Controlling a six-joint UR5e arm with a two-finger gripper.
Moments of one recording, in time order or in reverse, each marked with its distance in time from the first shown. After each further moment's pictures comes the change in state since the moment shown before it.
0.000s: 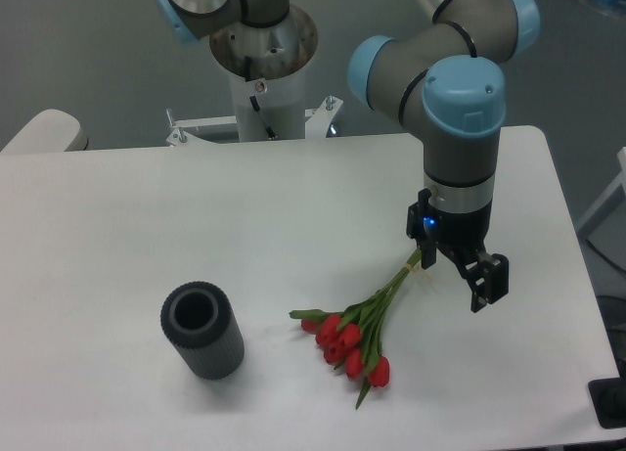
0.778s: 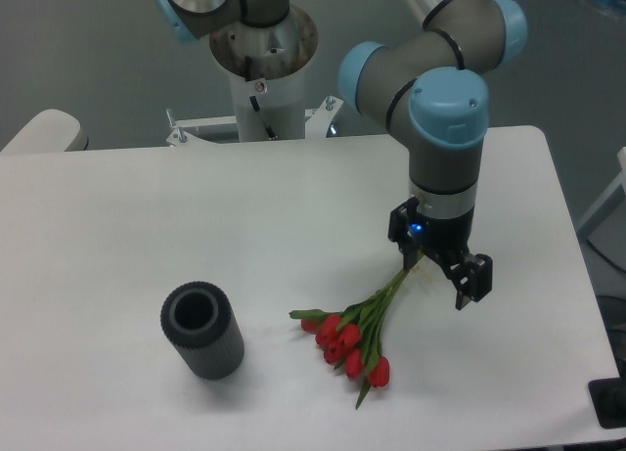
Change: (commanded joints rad) arm -0.032 0.008 -0.084 -0.002 0.000 -0.296
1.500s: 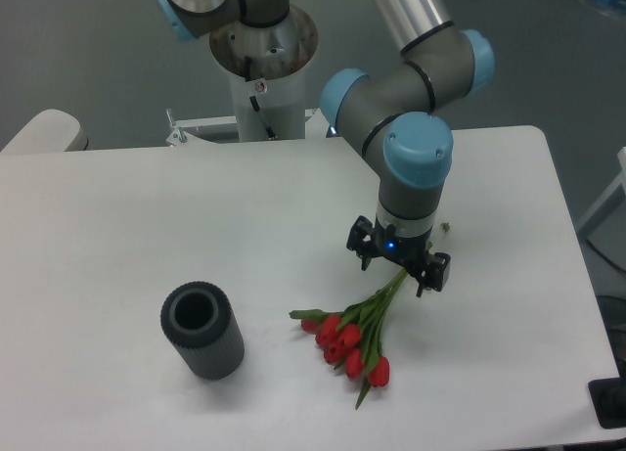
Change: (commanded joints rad) arm 0.012 -0.038 -0.167 0.028 0.014 -0.169
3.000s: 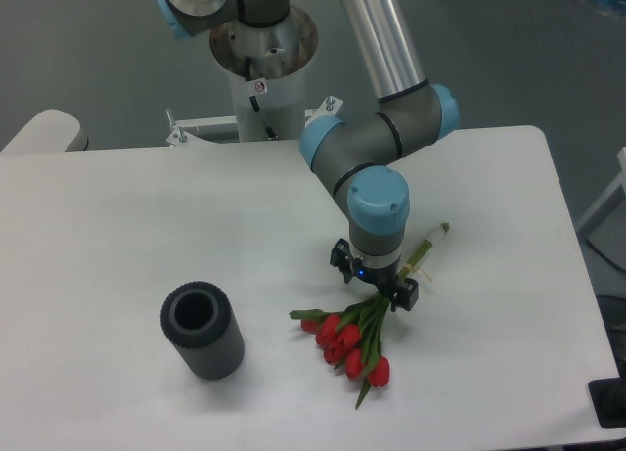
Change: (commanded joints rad) arm -0.057 -0.092 -0.064 0.156 0.072 0.093
